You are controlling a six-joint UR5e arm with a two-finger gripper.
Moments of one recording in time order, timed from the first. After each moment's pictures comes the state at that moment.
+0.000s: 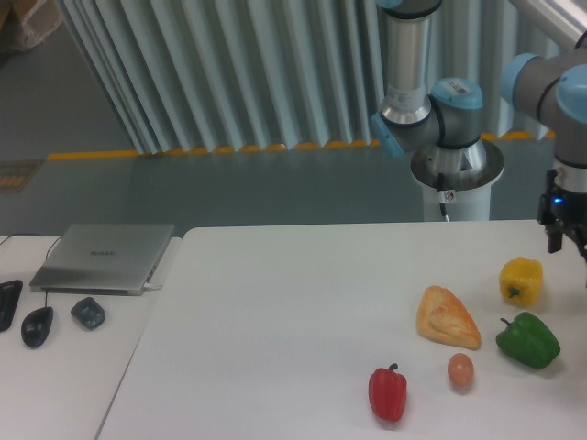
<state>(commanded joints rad) 2.55 -1.79 -1.53 -1.28 1.56 1.55</state>
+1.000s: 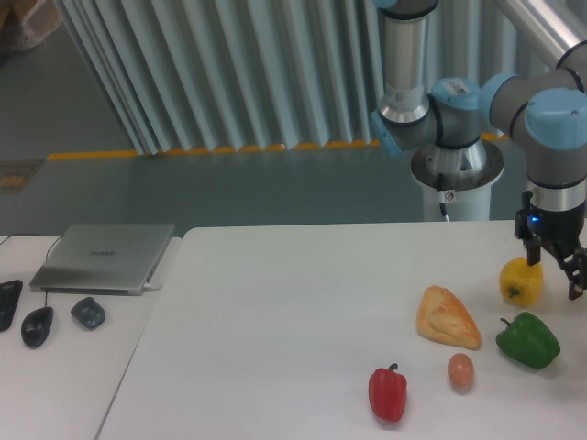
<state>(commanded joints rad) 2.51 -1.80 -1.61 -1.14 1.54 1.20</state>
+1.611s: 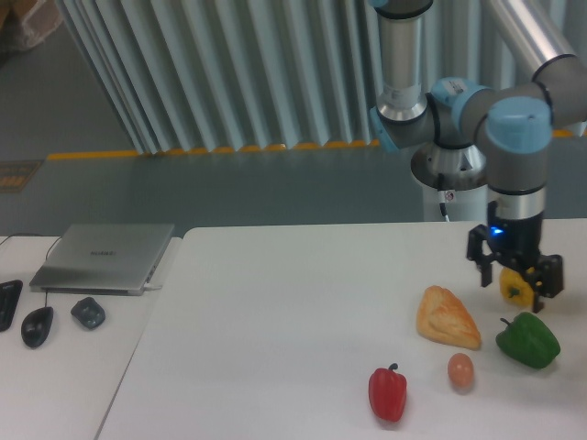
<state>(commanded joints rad) 2.31 -1.84 -1.62 -1.10 1.57 0.95</state>
